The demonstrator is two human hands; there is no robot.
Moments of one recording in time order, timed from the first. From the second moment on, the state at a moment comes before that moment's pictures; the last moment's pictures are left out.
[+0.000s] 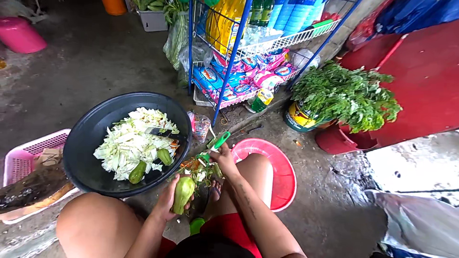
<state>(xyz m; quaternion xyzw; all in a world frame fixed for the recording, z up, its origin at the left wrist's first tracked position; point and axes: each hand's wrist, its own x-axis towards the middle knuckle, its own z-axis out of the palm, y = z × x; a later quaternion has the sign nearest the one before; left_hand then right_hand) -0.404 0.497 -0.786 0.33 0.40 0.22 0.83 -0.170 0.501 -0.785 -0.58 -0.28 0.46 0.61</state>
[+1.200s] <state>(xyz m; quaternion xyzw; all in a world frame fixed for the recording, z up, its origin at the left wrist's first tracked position) -0.391 0.496 -0.791 0.24 0.44 0.30 0.81 -0.181 0.520 -0.805 -0.67 -0.39 0.38 0.50</state>
